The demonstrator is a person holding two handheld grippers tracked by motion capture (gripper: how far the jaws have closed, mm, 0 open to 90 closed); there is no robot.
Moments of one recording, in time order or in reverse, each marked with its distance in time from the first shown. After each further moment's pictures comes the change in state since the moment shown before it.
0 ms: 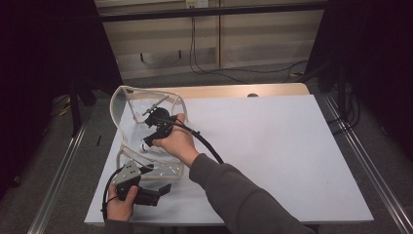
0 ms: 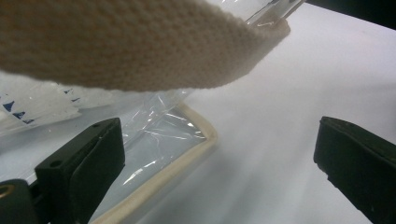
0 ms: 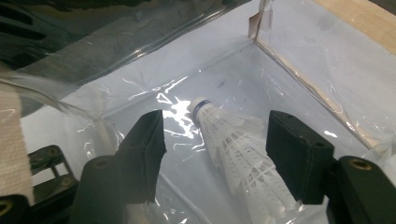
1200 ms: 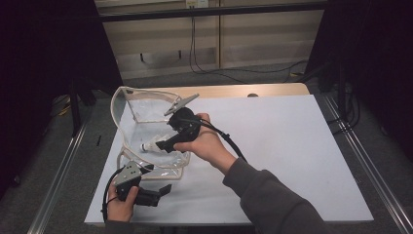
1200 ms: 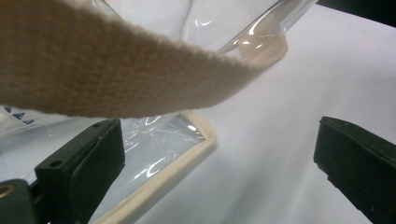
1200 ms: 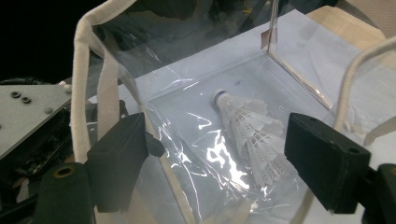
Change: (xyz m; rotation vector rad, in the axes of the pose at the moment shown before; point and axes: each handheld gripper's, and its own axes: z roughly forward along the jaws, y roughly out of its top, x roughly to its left) left arm -0.003 0.001 0.000 0.002 0.005 0.003; right arm -0.012 -0.033 -0.074 -0.119 0.123 -0.039
